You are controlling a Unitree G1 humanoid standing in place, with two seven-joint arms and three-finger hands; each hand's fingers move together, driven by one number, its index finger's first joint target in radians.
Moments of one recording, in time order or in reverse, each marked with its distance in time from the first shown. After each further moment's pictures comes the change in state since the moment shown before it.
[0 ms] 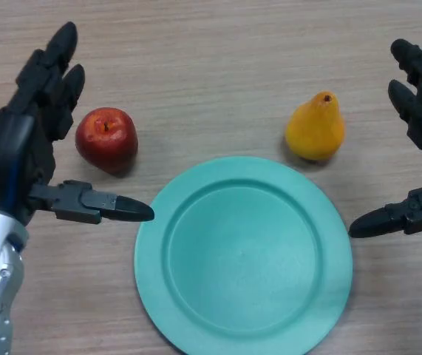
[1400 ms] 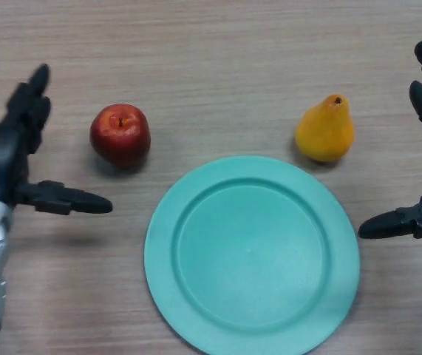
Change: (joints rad) left arm -0.399 0.083 -0.016 1.210 0.058 -0.653 -0.032; right arm 0.063 -0.004 -0.023 -0.009 0.037 -0.061 -0.061
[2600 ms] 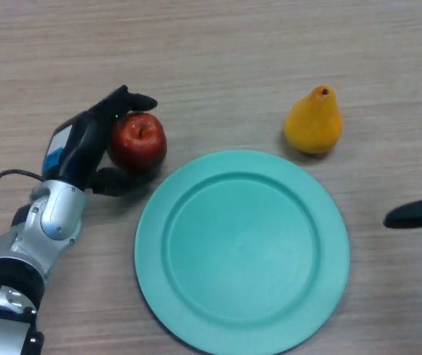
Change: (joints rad) left arm -0.195 -0.061 -0.156 0.256 0.630 -0.176 0.509; right arm -0.026 -0.018 -0.063 -0.193 0.063 0.224 -0.043
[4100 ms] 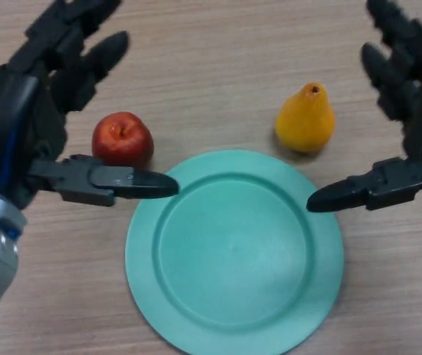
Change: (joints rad) left arm 0.522 0.023 0.220 -1.815 -0.882 1.206 -0.439; right arm -0.131 0.068 0.195 0.015 -0.052 0.111 -0.037
